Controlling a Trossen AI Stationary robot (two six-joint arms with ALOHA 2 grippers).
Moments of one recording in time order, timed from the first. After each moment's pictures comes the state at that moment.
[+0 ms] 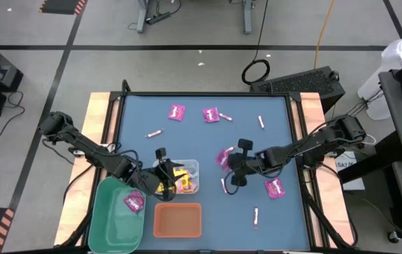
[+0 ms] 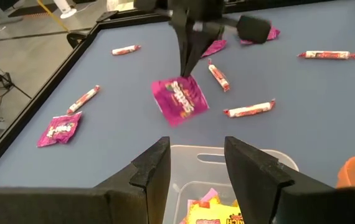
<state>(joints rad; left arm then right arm) -0.50 1.37 0.86 -0.14 -0.68 -0.23 0.26 1.50 0.79 -0.28 0.47 0.27</state>
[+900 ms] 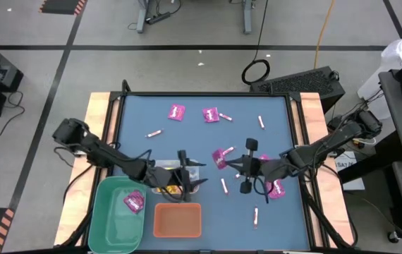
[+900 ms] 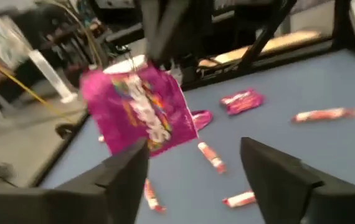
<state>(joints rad) -0.40 1.61 0.86 0.51 -0.57 0.24 0.44 1.23 0.79 0.03 0.63 0.02</state>
